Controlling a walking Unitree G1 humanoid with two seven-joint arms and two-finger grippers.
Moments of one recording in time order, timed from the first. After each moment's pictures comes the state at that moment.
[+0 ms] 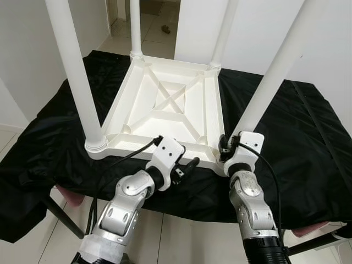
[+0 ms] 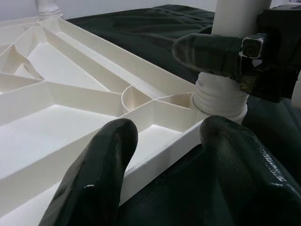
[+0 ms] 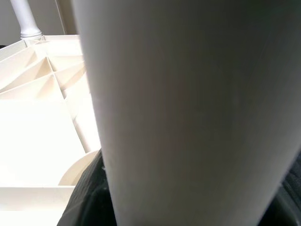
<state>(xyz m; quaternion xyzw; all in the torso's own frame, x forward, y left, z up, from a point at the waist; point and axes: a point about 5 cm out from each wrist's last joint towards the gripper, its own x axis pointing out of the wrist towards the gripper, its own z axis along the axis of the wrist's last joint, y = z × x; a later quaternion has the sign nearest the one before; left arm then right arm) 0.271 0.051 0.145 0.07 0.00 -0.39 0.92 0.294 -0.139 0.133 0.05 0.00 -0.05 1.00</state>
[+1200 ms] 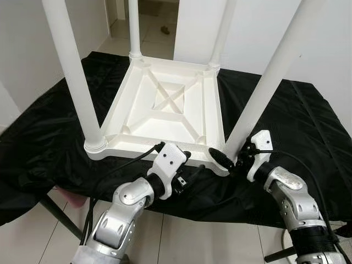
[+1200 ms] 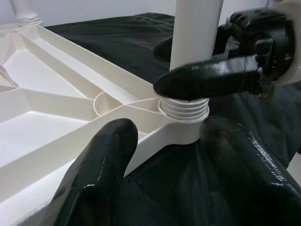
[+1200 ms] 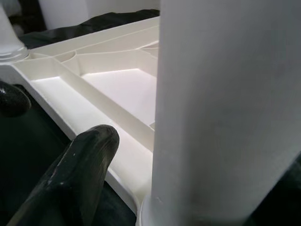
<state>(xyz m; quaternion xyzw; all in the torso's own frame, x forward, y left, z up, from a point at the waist) 0.247 0.049 0.151 0.04 -0.01 -0.43 0.90 0.300 -0.183 0.138 -0.05 0.00 0.36 0.93</state>
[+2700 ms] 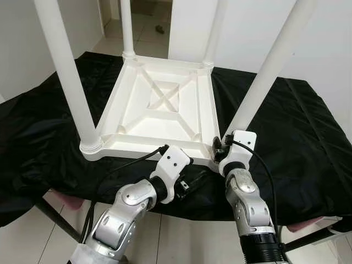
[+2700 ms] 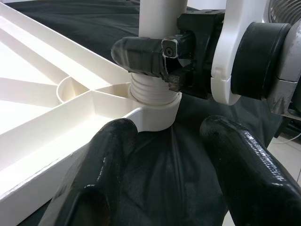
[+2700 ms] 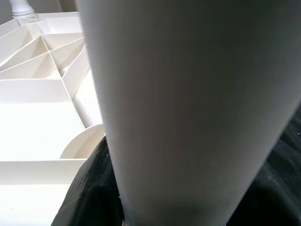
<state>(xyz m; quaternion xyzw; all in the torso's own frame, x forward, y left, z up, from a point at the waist) 0.244 0.042 0.146 0.05 0.03 -0.46 0.89 0.299 -0.130 0.134 0.05 0.02 -0.02 1.00</state>
